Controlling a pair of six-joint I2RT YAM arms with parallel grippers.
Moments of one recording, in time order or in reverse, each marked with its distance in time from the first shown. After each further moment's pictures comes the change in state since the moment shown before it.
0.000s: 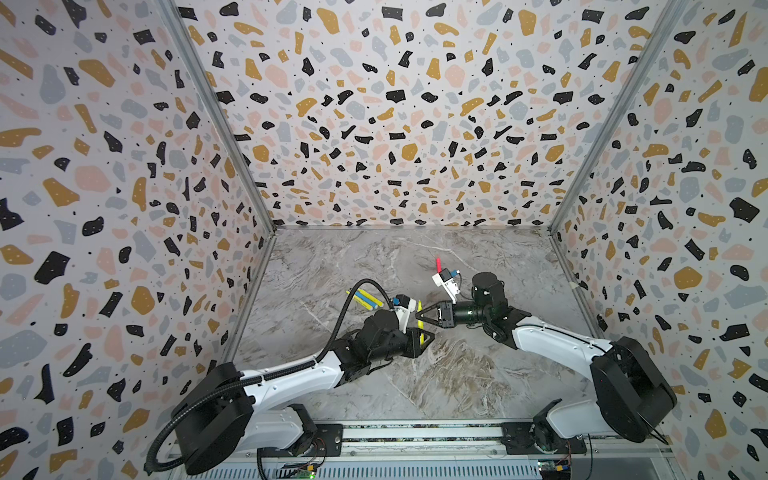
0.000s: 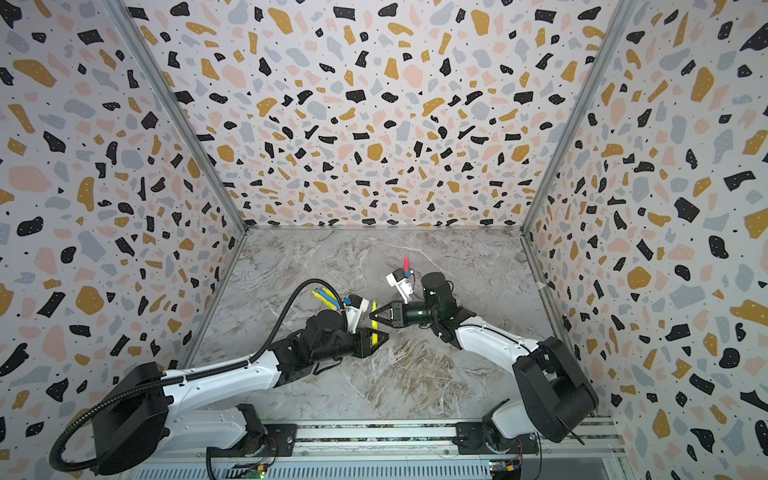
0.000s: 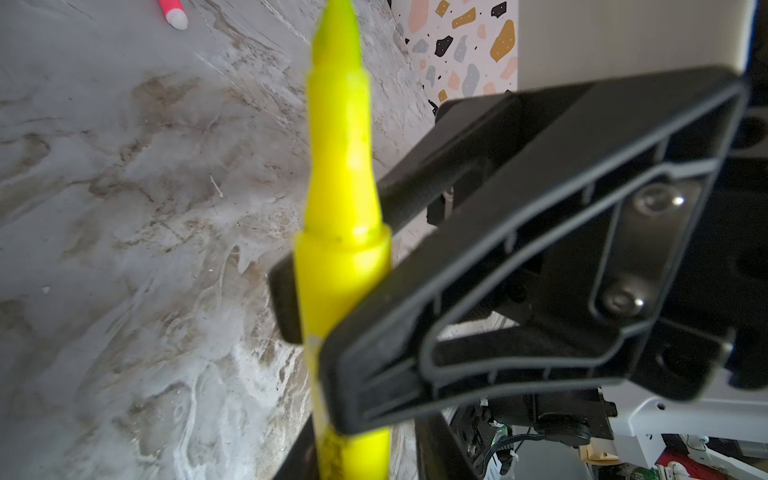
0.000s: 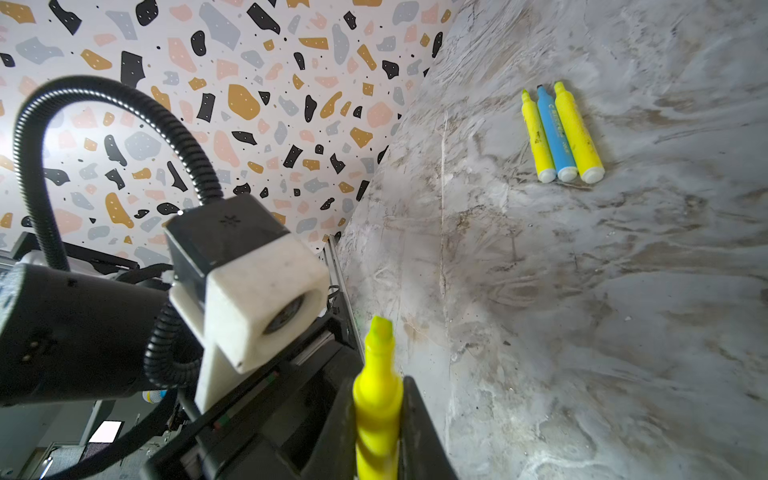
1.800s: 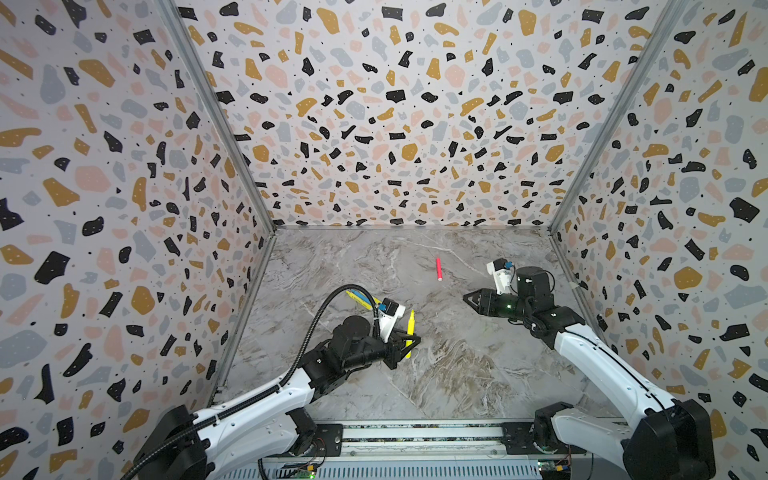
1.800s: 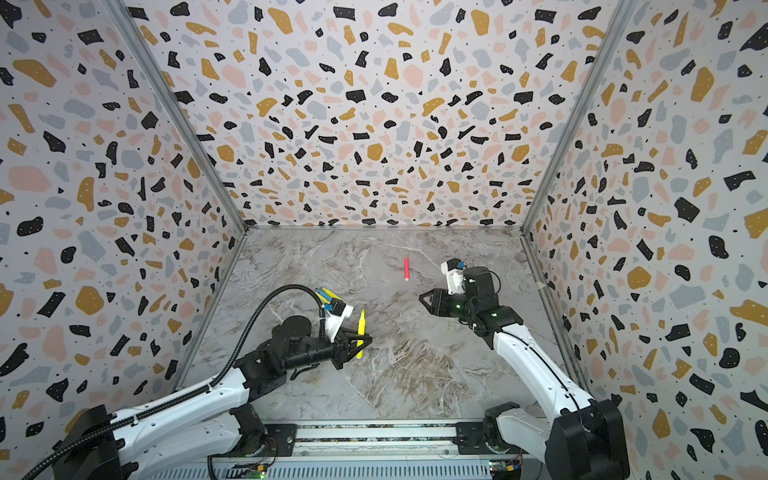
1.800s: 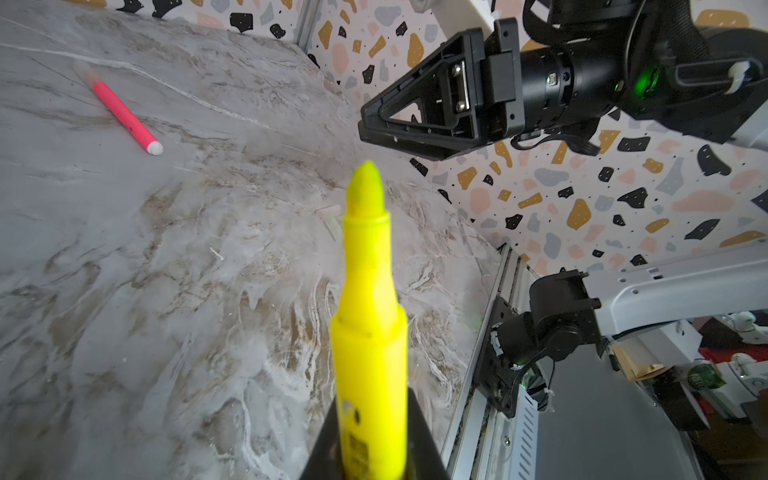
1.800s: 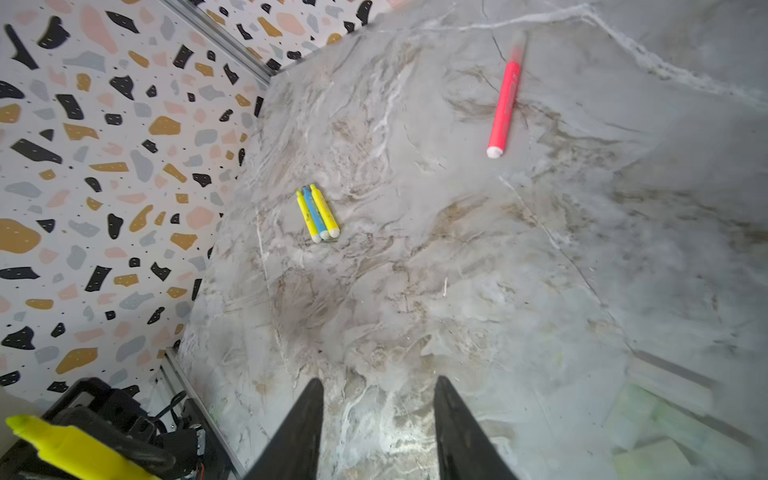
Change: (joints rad) left arm 0.084 -0.289 -0.124 -0.061 0.126 0.338; right arm -0.274 -0.293 0.052 -0.610 0.400 -0.232
